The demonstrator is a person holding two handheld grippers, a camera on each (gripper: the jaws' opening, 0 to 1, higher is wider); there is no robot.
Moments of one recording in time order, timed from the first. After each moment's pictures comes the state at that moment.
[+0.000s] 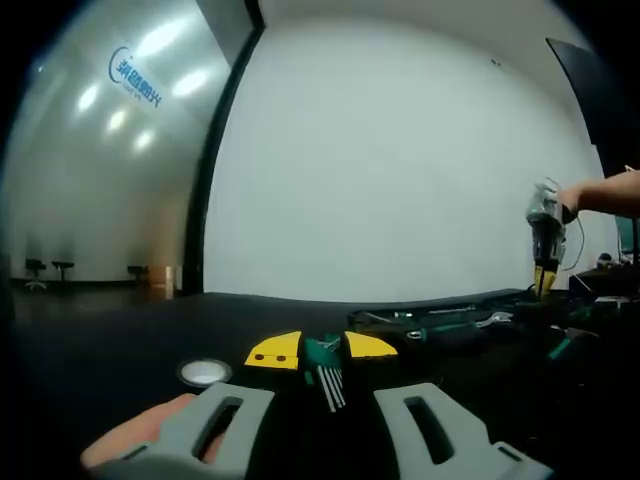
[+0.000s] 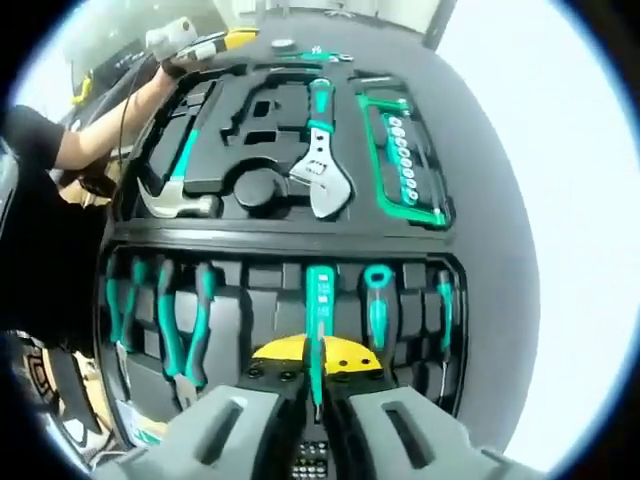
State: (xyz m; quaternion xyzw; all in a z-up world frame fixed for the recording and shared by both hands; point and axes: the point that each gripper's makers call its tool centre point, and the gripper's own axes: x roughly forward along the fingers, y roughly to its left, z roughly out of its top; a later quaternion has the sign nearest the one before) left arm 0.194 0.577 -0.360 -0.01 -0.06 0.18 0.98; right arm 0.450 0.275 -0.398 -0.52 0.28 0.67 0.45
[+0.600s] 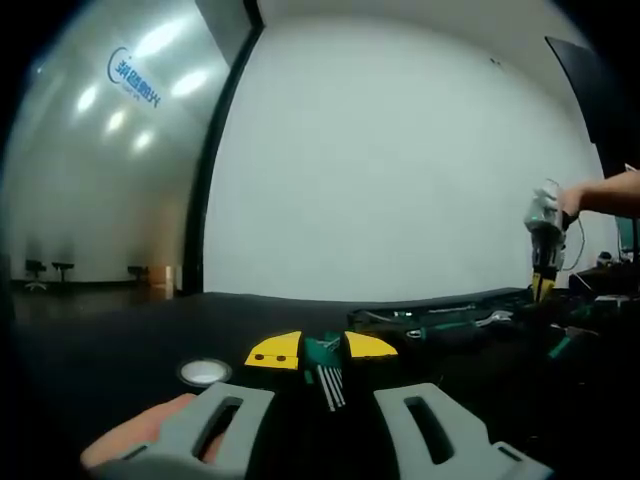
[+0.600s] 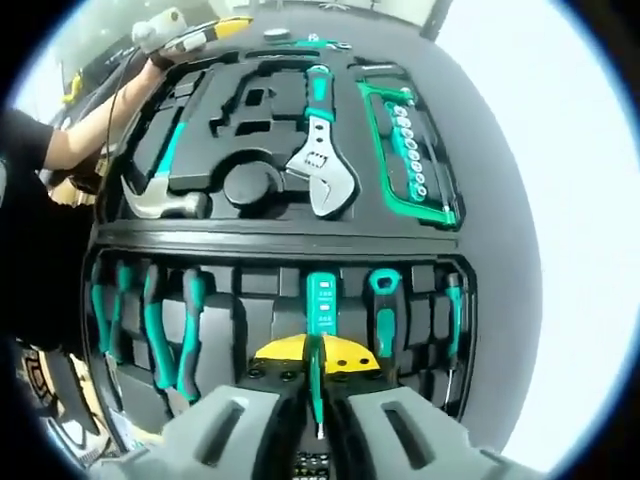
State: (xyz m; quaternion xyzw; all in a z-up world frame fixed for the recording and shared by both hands) left arm 0.195 0.576 -0.360 -0.01 -0.06 0.18 0.98; right arm 0.448 0.277 -0.410 -0.54 0.28 0.64 0.47
